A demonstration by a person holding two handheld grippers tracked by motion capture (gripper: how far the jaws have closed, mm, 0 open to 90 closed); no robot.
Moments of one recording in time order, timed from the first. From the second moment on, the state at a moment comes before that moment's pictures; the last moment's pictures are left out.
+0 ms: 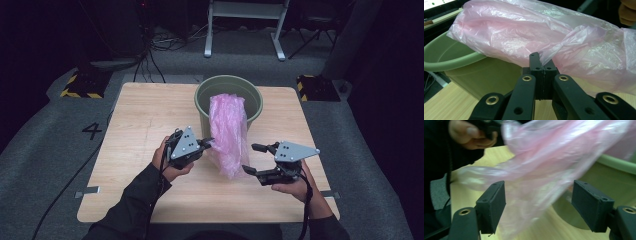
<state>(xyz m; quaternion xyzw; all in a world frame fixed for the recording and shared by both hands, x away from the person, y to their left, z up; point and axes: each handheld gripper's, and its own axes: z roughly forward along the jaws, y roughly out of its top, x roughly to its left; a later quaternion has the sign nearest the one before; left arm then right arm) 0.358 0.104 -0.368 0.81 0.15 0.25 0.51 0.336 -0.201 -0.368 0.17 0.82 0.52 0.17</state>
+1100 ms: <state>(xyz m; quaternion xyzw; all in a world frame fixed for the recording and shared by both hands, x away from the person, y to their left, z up) 0.364 0.117 -0.366 0.80 0.17 0.25 0.52 0.347 -0.185 -0.360 0.21 0.78 0.53 0.26</state>
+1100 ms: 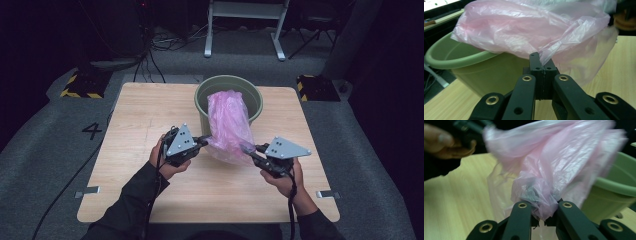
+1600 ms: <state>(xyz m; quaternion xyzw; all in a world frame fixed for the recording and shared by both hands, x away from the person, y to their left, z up) 0.380 0.141 -0.370 0.79 0.21 0.27 0.51 0.387 -0.228 -0.348 0.31 0.74 0.53 0.28</state>
